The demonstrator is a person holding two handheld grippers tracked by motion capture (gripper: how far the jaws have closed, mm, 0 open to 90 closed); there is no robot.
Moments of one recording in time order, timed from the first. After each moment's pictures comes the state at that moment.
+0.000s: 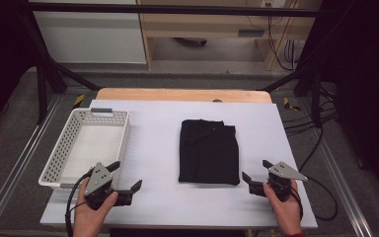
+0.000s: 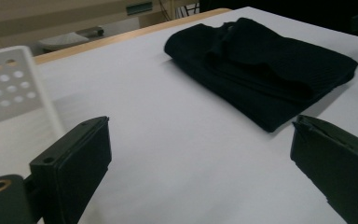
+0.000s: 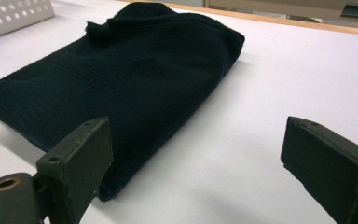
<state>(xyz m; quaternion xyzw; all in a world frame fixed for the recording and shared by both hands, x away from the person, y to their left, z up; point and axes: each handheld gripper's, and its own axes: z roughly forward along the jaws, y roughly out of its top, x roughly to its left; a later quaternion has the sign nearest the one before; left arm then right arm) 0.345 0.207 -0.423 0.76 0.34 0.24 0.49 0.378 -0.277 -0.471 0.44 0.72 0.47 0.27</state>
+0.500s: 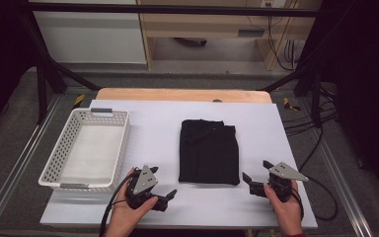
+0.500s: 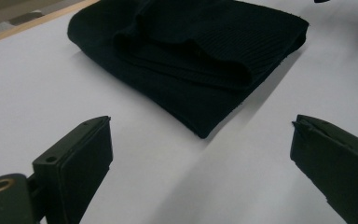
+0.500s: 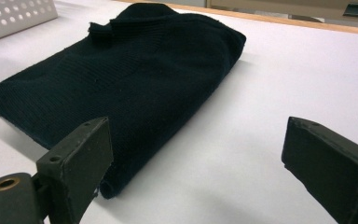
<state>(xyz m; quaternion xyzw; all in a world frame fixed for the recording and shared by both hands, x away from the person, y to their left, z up) 0.365 0.123 -0.449 0.83 0.28 0.20 0.45 0.376 -0.279 -0.470 0.44 0.72 0.48 0.26</state>
